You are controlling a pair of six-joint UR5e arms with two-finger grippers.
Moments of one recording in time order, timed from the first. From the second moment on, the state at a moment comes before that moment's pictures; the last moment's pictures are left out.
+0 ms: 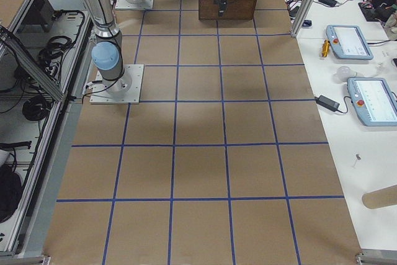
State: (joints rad) left arm -1.15 -1.83 -1.61 -1.21 1.52 1.88; right arm 1.70 -1.45 1.48 -1.58 -1.60 -0.05
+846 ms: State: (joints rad) left arm -1.16 -1.89 -1.63 -1.20 1.48 1.89; right arm 1.70 -1.45 1.48 -1.58 -1.60 -0.05
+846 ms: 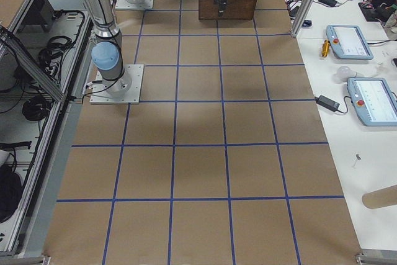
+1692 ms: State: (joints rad) left arm -1.17 -1.60 -1.62 -1.47 1.44 1.58; right arm 1.70 -1.45 1.48 -1.58 -1.60 -0.05
